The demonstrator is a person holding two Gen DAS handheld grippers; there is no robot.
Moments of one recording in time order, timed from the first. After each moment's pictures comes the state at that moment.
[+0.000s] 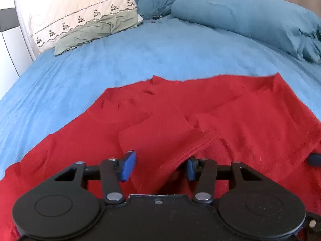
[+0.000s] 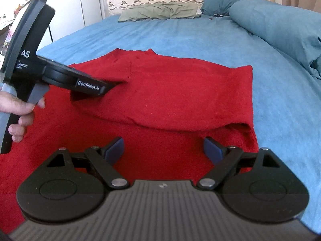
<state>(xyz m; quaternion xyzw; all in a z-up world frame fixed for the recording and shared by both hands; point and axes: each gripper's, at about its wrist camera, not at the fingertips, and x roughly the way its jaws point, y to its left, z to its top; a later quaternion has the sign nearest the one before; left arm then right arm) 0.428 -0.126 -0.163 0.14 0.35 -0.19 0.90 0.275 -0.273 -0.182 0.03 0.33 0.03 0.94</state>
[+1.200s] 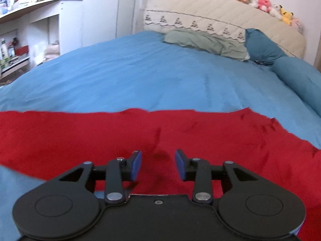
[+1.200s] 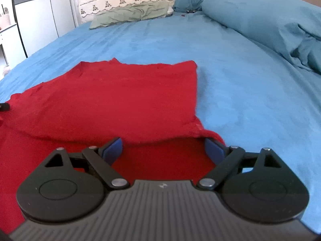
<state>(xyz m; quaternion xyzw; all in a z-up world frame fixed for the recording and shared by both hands) 0.389 0.073 -0.151 -0.07 0.33 0.04 0.94 0.299 -0.309 -0.180 0.07 0.34 -0.04 0.94</state>
